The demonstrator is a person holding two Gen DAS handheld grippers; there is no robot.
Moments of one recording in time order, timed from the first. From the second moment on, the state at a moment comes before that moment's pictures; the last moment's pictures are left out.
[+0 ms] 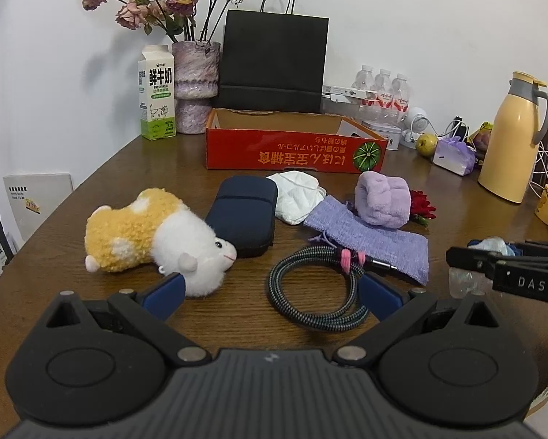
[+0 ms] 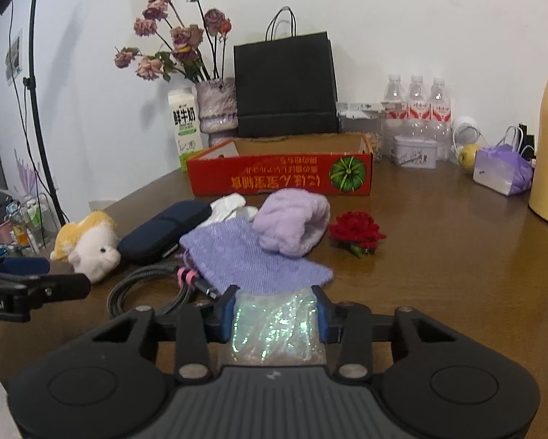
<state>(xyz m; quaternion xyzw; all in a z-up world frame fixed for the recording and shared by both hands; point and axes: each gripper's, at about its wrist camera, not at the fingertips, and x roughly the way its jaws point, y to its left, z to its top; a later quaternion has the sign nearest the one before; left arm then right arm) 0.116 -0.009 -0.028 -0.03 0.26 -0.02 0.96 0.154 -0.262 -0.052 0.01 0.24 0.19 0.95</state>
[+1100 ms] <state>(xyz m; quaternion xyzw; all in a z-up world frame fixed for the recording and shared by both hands) 0.198 -0.041 -0.042 0.02 0.42 -0.10 0.90 0.164 -0.276 -0.050 -0.01 0.14 0.15 0.98</state>
